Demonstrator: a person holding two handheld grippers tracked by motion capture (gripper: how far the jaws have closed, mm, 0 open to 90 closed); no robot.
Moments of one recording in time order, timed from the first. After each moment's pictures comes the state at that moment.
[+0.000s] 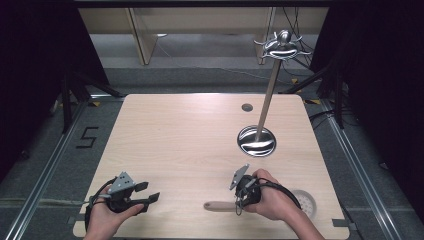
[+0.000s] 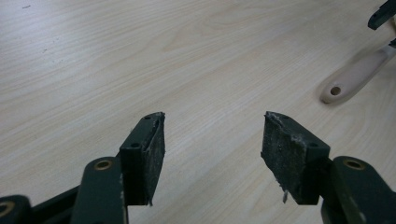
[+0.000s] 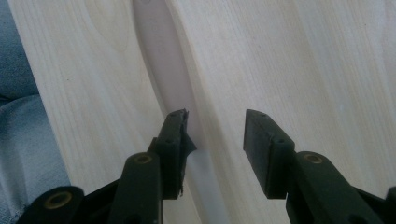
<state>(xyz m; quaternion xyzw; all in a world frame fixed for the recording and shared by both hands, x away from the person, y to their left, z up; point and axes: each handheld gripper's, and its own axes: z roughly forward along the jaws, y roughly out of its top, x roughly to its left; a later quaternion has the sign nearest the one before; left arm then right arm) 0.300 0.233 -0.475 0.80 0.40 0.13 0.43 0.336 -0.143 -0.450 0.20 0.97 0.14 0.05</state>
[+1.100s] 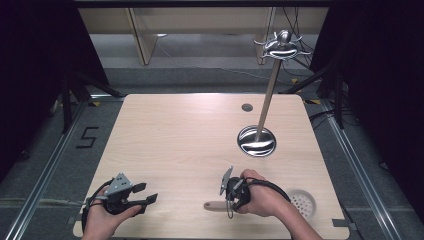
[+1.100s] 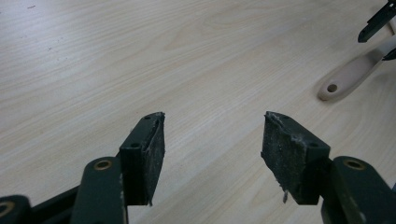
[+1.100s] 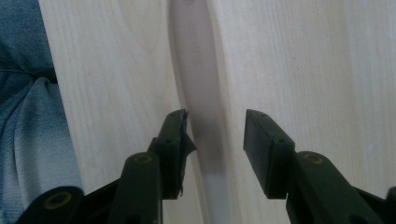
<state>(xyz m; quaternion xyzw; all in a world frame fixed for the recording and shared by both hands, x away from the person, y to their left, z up) 0.297 0.237 -0.475 0.79 0.41 0.13 0.44 0.342 -0.116 -0.454 0.10 0.99 0.09 0.04</state>
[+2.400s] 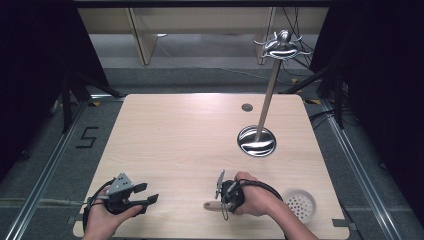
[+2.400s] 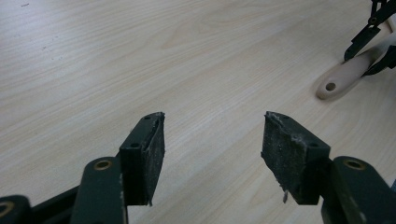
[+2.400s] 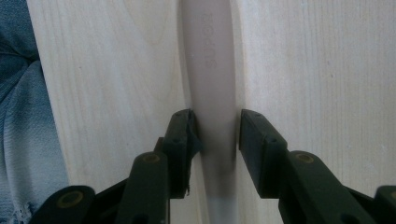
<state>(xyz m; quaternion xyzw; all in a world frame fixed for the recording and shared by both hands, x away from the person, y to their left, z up) 0.297 0.235 -0.476 0.79 0.40 0.13 0.44 0.347 -0.103 -0.472 0.08 1.00 0.06 0.02</state>
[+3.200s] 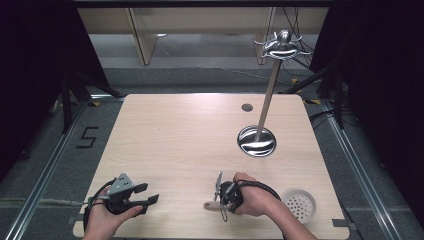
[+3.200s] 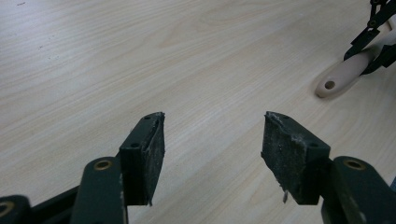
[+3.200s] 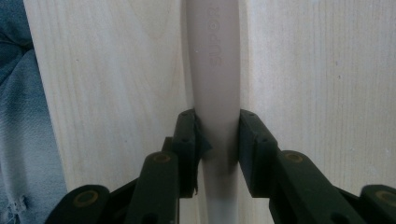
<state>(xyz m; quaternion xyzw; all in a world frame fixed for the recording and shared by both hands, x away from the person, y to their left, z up) 0.298 0.234 -0.477 0.80 0.40 0.13 0.44 0.351 -0.100 -0.476 0.03 1.00 0.05 0.02</state>
